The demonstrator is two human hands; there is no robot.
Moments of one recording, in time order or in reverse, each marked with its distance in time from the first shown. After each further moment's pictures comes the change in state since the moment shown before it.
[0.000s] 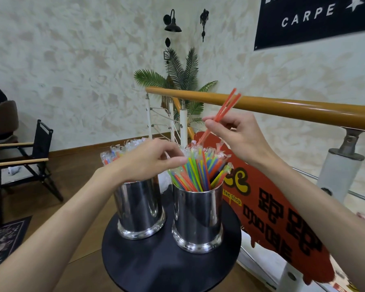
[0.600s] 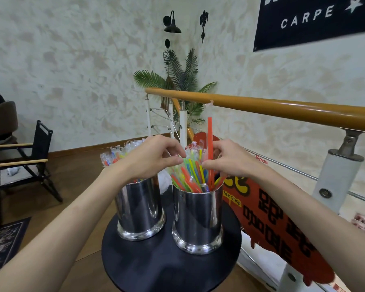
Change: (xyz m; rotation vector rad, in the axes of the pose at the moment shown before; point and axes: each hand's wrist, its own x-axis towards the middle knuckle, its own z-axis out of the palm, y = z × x) left_hand 0.011 -0.006 0.005 -0.024 0.081 -0.017; right_hand -0.015 0.020 0.017 -0.324 -0.385 0.433
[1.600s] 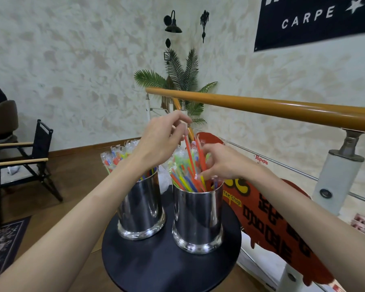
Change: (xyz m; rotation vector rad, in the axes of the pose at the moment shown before) left_hand 0.021 0.020 0.004 -0.114 0.403 0.083; right_hand 0.006 -0.009 0.004 -0.147 -0.187 0.063
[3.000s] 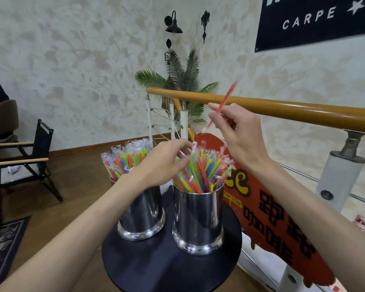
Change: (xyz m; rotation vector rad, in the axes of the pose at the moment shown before) left_hand -0.023 -0.022 0.019 0.156 -0.272 0.002; right_hand -0.006 -0.010 -0.024 0.180 0.900 -0.526
